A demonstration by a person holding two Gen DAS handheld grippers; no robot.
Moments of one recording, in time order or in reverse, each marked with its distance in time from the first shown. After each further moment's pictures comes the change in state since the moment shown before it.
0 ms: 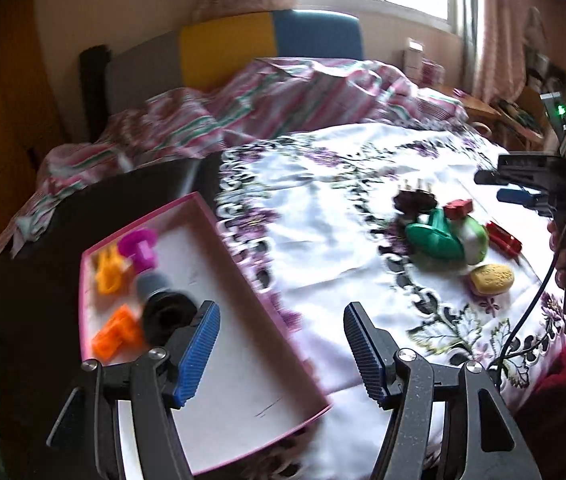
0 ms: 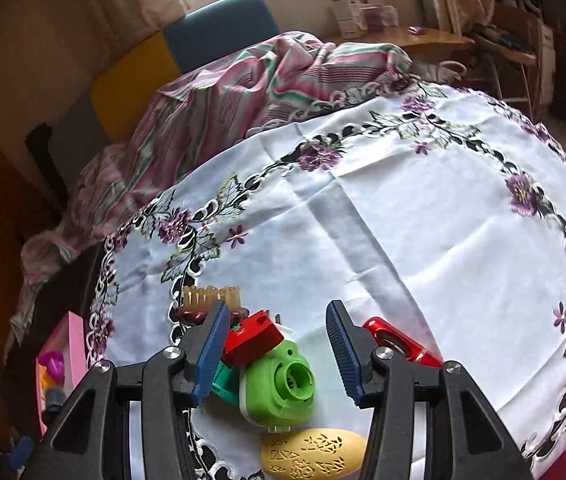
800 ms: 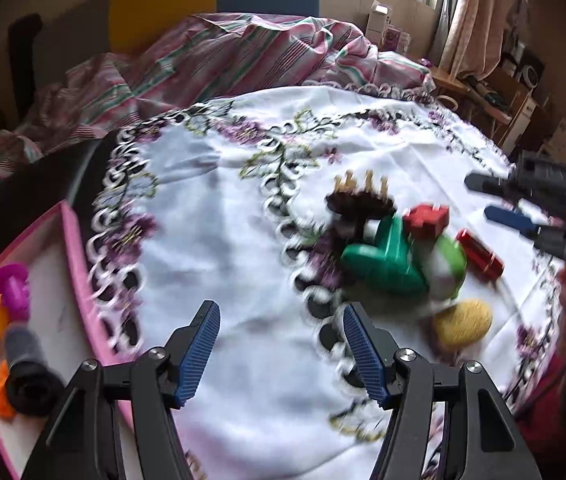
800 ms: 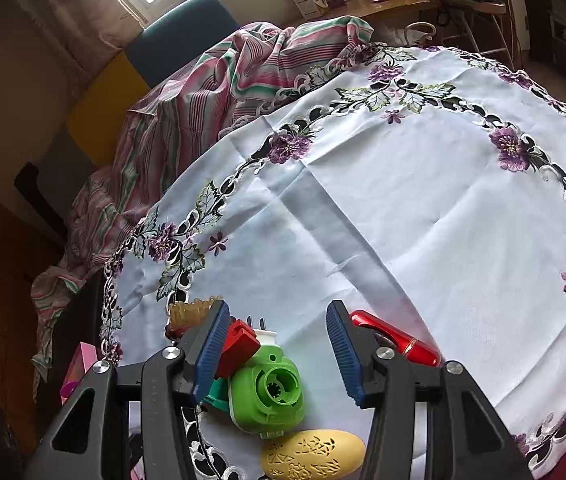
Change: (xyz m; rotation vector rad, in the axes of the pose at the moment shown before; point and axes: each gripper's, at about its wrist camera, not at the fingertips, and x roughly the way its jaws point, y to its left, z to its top) left arm 0.096 -0.073 0.051 0.038 0.163 -0.198; right arm 0.007 -0.028 0.006 0.152 0.041 0.035
